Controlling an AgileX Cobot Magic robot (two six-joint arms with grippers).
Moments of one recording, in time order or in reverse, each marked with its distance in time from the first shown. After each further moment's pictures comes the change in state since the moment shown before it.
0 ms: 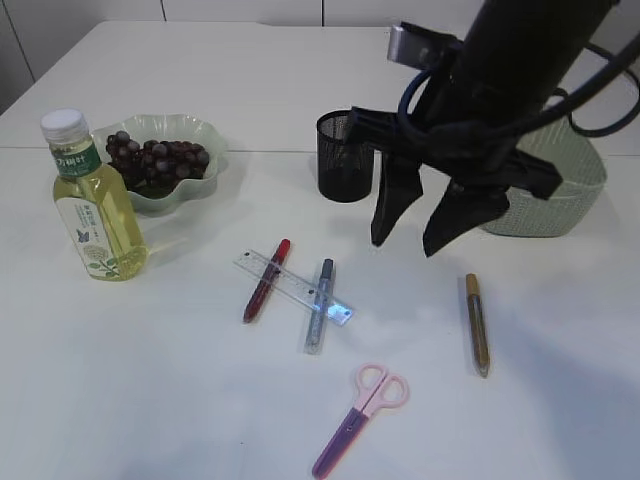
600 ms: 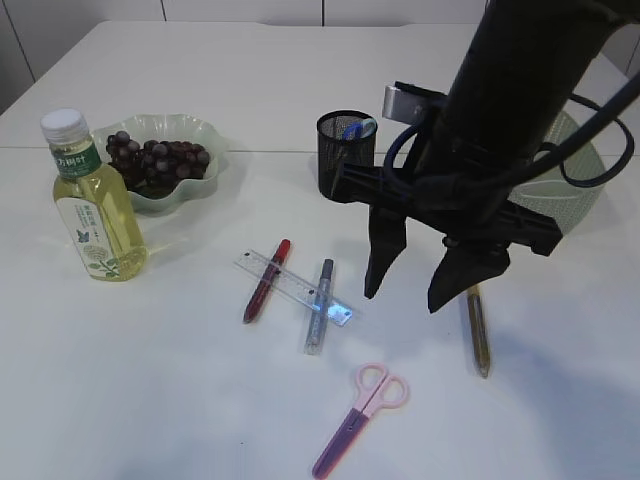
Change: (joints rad) left arm 0.000 0.000 0.000 0.002 0.000 0.002; right arm 0.061 -0.012 0.106 -0.007 -0.007 0.151
